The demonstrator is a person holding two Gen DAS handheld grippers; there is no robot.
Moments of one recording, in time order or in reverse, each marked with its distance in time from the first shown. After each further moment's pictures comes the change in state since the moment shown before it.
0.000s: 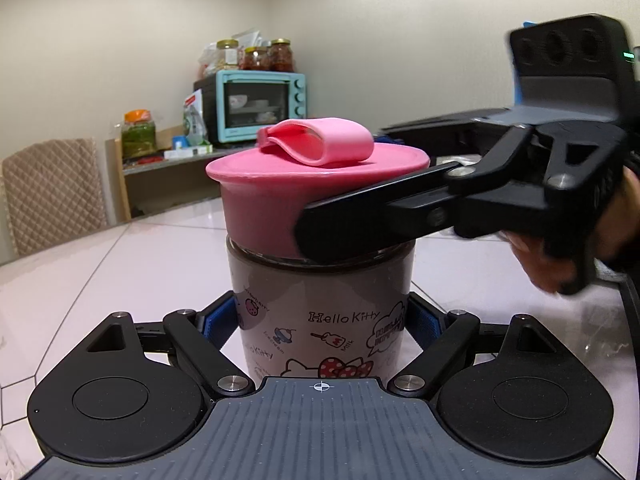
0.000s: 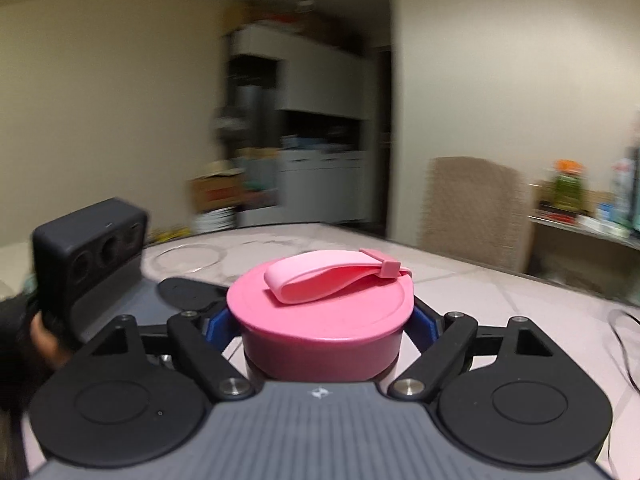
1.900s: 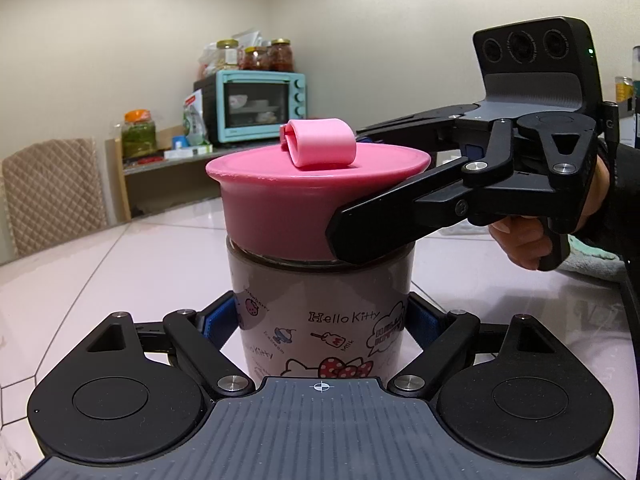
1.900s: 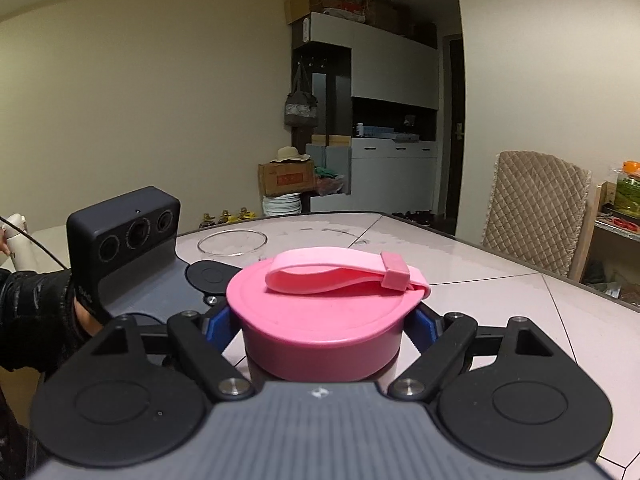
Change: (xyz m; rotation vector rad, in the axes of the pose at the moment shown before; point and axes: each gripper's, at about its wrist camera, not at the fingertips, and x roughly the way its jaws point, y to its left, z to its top) left arm 0.002 0.003 0.000 -0.001 -0.002 -0.001; right arm -0.007 -0.003 0.000 -0.016 0.018 0.104
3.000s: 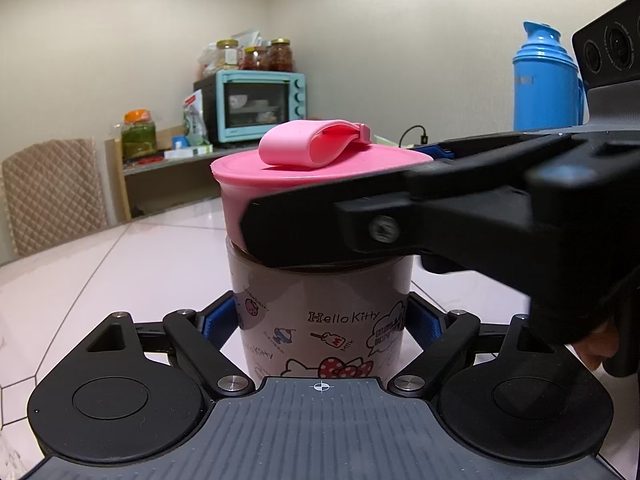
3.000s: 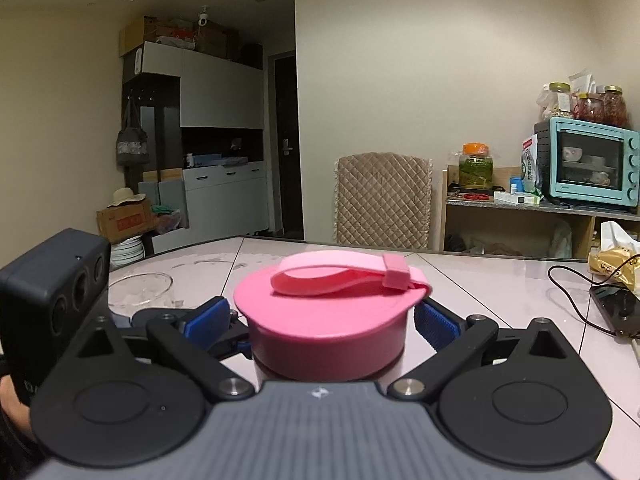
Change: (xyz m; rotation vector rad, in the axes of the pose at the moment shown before) left arm -0.005 -0.002 -0.002 0.001 0.001 -0.001; right arm 0.033 0.066 -0.002 0.231 -0.085 -0.523
